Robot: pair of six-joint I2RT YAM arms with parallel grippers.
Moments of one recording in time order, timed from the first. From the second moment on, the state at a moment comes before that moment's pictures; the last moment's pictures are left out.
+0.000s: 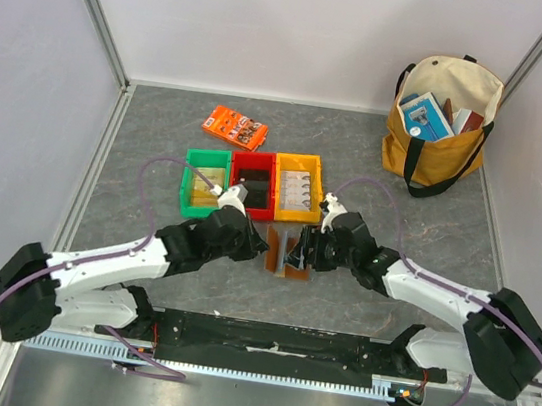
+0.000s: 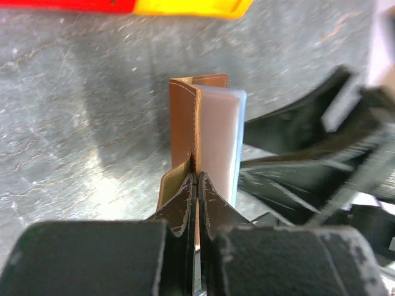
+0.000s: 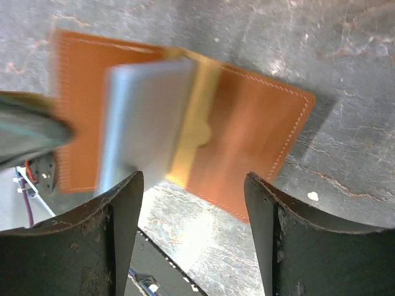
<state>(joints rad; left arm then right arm) -0.93 1.06 0.61 -0.16 -0.18 -1.04 0.75 1.30 0.55 0.03 -0.23 0.62</state>
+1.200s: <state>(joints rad) -0.93 1.07 0.34 -0.04 -0.13 -1.12 0.89 1.48 0.56 0.20 -0.37 0.67</state>
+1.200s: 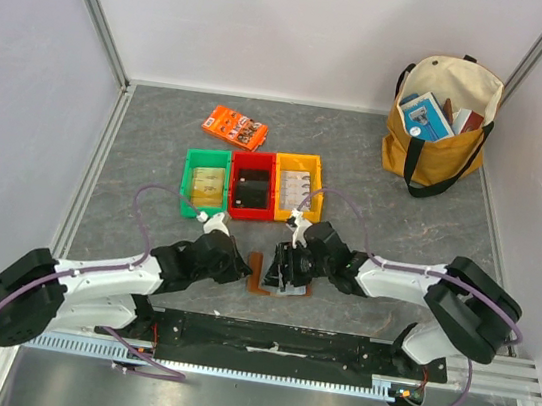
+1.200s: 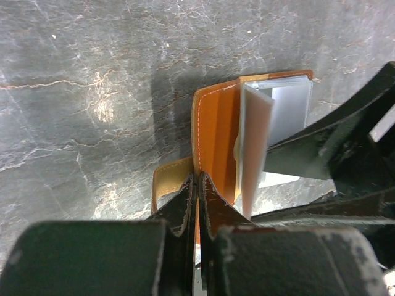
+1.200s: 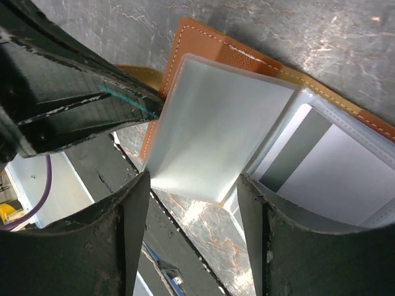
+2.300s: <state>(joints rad) -0.92 0.87 0.37 -0.11 -0.20 -1.15 1.03 1.67 0.80 0.03 -0.24 0.57</state>
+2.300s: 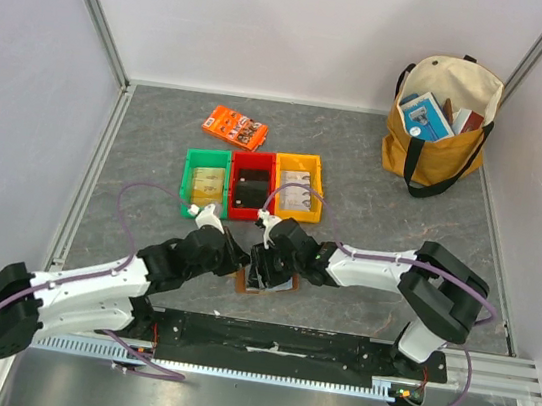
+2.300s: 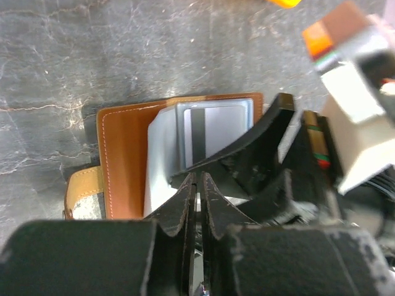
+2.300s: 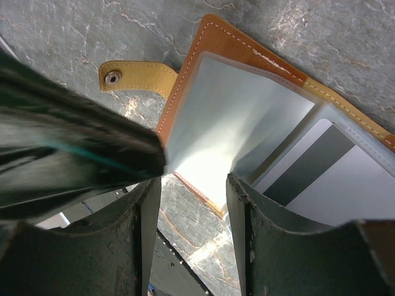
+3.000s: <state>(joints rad) -0.88 1.05 0.27 0.01 -0.16 -1.15 0.90 1.40 0.65 -0.02 -0.10 0.58</state>
